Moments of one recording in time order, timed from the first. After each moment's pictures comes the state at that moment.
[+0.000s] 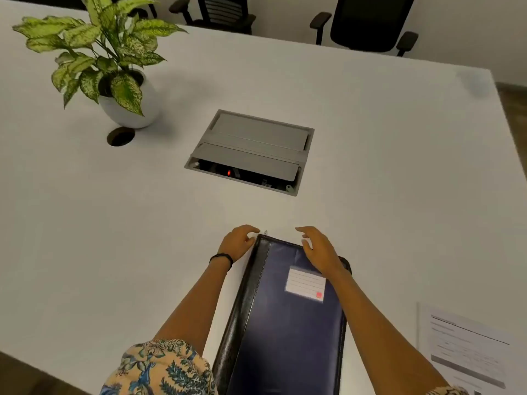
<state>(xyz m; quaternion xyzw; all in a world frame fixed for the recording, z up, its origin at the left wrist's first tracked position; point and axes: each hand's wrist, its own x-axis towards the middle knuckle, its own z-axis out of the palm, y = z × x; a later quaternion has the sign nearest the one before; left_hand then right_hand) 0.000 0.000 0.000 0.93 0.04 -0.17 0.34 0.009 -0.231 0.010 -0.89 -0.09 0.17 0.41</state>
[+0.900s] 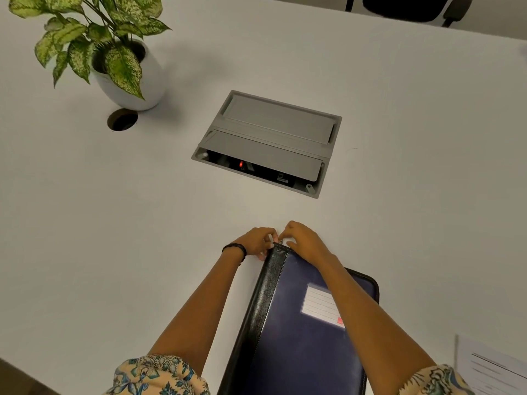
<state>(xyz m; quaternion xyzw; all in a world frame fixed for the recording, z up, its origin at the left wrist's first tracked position) 0.057 0.012 -0.040 0.82 0.05 -0.37 0.43 0.078 -0.162 -0.026 -0.90 -0.26 0.25 0.25</state>
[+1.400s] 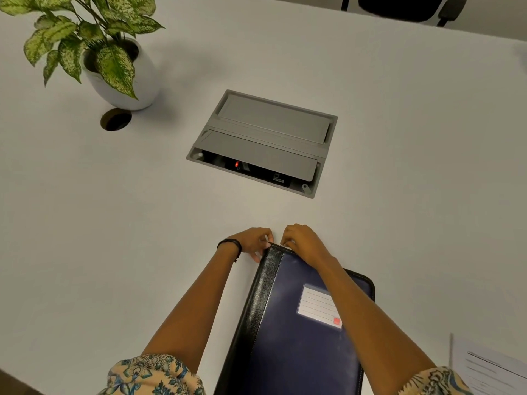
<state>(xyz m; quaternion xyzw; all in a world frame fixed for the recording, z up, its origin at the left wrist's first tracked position) 0.065 0.013 -0.035 0.80 0.03 -0.42 0.42 0.080 -0.168 -0.028 -0.91 -0.28 0.22 0.23</state>
